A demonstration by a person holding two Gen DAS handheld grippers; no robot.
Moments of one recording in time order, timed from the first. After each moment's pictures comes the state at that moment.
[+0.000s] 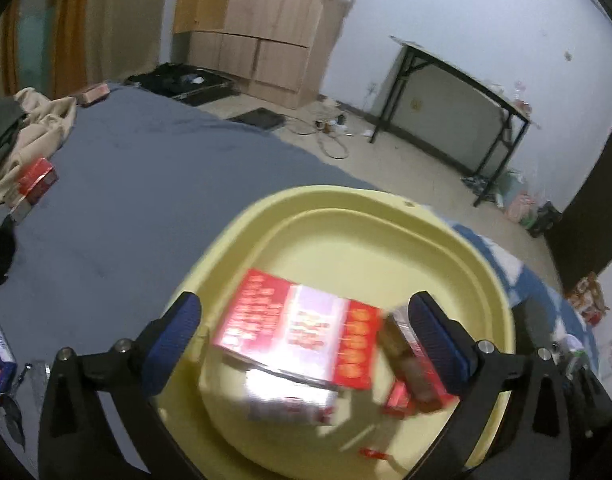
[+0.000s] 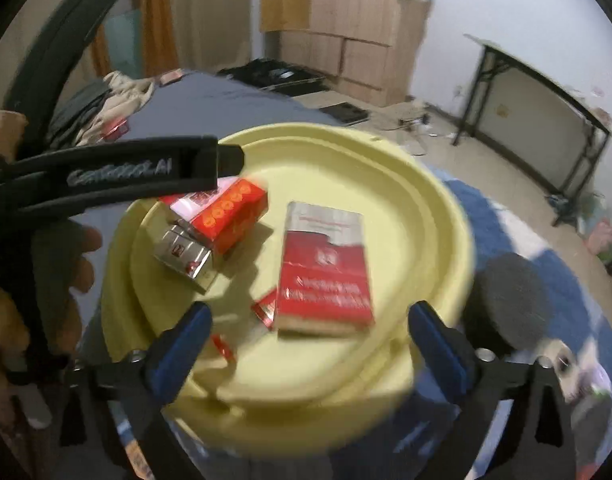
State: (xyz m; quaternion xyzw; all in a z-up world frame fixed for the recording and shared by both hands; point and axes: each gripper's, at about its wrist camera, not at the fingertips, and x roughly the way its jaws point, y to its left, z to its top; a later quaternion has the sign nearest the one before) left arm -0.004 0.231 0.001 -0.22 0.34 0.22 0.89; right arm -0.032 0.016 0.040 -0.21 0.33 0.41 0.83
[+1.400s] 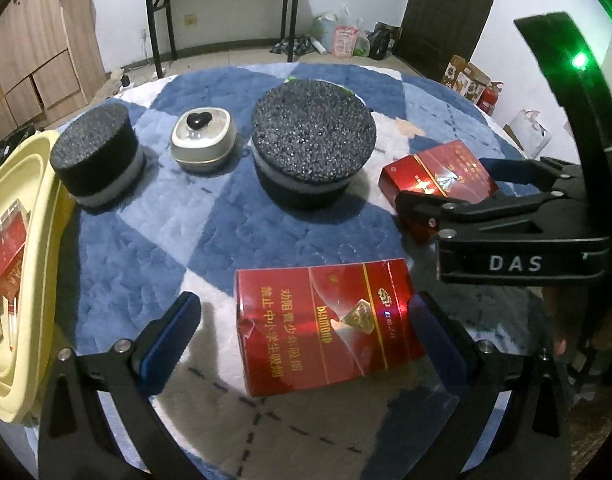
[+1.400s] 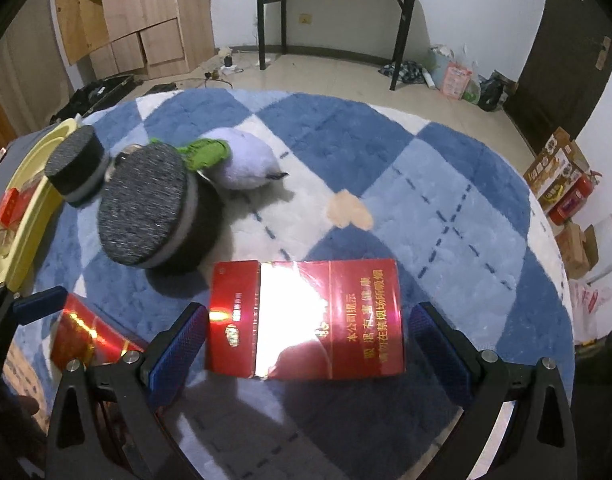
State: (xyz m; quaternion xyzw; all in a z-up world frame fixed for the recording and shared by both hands) left arm 0.040 -0.081 -0.037 -0.02 0.48 -0.08 0.88; right arm 0.054 -0.270 0.003 -0.09 0.45 0.15 0.88
